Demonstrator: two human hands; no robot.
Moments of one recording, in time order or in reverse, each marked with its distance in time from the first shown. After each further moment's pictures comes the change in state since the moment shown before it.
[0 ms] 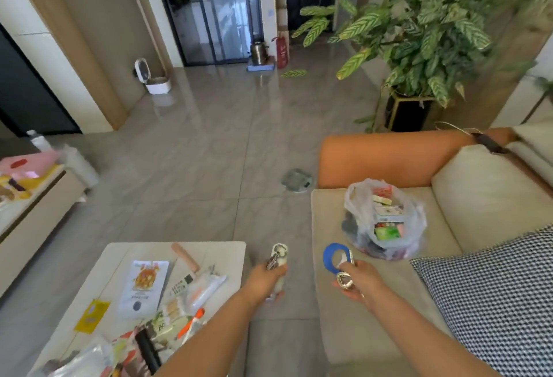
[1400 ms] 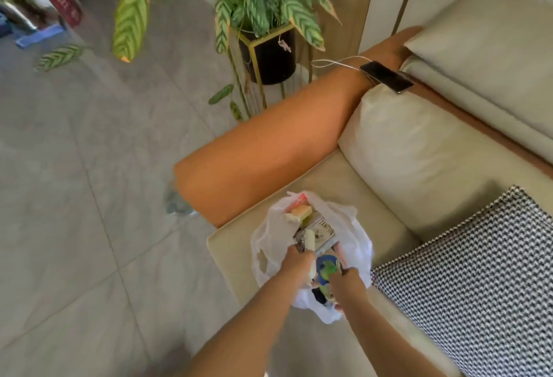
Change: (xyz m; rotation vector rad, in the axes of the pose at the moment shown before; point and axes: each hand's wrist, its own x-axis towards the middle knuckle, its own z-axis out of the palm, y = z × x) left_hand 0.400 0.181 0.337 0.420 -0.394 -0.346; right_hand 0.347 -0.080 -0.153 0.061 0.528 0.476
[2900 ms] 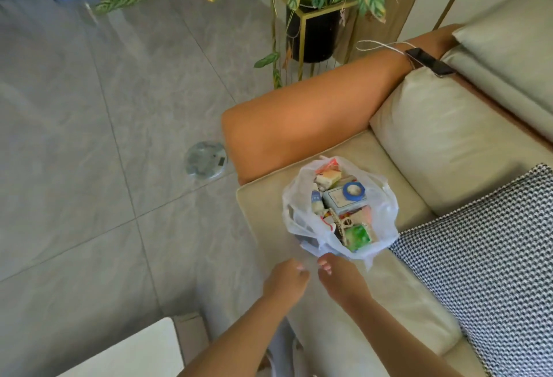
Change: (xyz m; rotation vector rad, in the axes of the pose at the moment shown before) left_hand -0.044 -0.168 -0.094 0.647 0.081 0.312; right_hand -0.077 0.076 0.080 -0.644 -0.036 -0.594
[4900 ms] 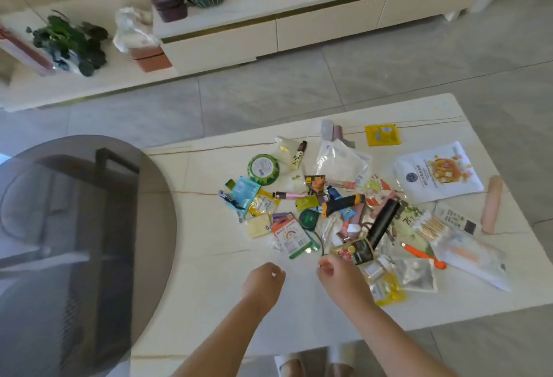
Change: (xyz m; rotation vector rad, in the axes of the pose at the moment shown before) left_hand -0.542 -0.475 0.423 -1.447 0.830 -1.135; right_hand -0.533 -0.025 0.491 -0.987 -0.894 -1.172
